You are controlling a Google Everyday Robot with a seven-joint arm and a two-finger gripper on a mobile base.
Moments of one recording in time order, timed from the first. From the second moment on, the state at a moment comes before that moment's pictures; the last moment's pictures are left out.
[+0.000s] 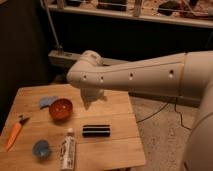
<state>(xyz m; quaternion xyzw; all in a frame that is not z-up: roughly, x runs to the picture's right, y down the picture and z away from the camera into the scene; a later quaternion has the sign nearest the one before) -0.093 0.056 0.669 -0.20 0.12 0.49 0.84</state>
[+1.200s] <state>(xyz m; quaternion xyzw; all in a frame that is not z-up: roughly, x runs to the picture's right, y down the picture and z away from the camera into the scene) -0.076 -0.153 0.761 -0.05 0.13 0.57 0.81</state>
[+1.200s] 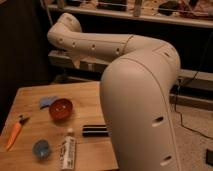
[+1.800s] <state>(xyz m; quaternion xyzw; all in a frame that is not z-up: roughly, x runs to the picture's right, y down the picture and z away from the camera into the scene) 0.115 -0.075 0.741 -0.04 0.23 0.68 0.70</state>
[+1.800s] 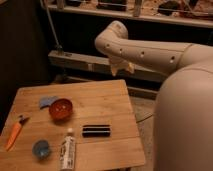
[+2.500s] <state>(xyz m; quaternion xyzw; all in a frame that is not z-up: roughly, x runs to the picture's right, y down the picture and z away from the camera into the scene) -0.065 0.021 0.702 -0.18 0.10 0.53 0.83</state>
